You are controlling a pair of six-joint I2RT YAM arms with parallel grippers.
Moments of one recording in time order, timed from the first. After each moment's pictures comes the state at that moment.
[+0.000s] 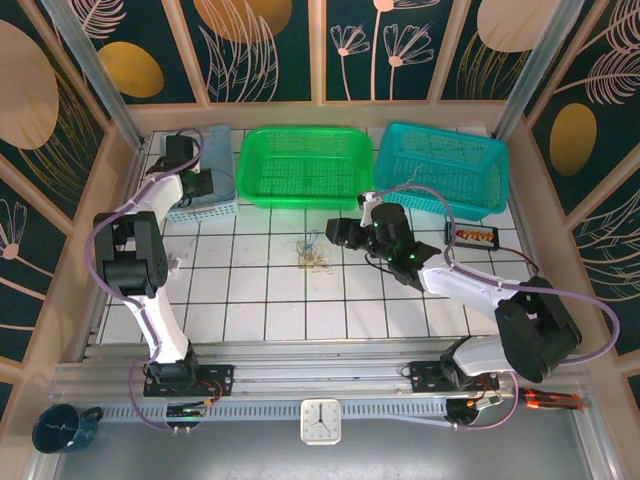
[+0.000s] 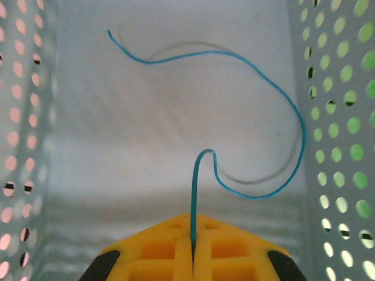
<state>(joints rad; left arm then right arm) 0.03 1.93 1.46 -0.47 -0.04 -0.14 0.67 1.35 0.71 0.22 -0.13 0.60</state>
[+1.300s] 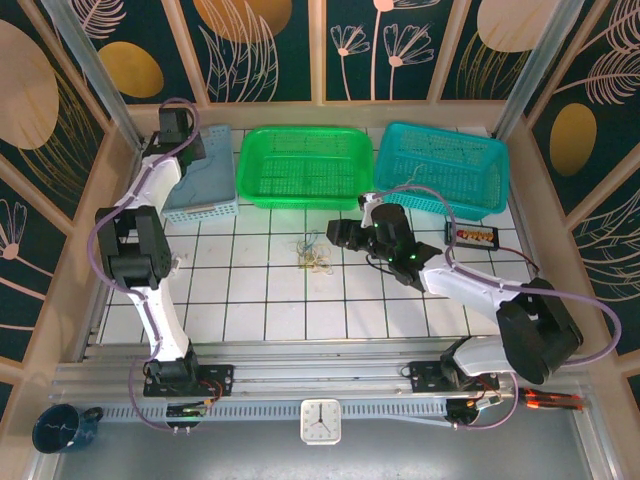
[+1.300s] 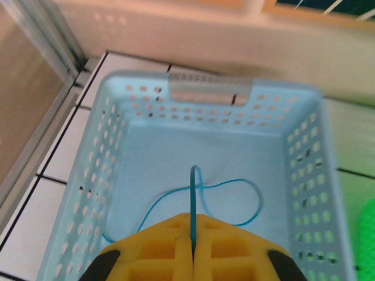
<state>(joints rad) 0.03 2.02 1.68 -0.35 -0.20 -0.19 0.67 1.34 0.71 0.19 -0.13 0.60</state>
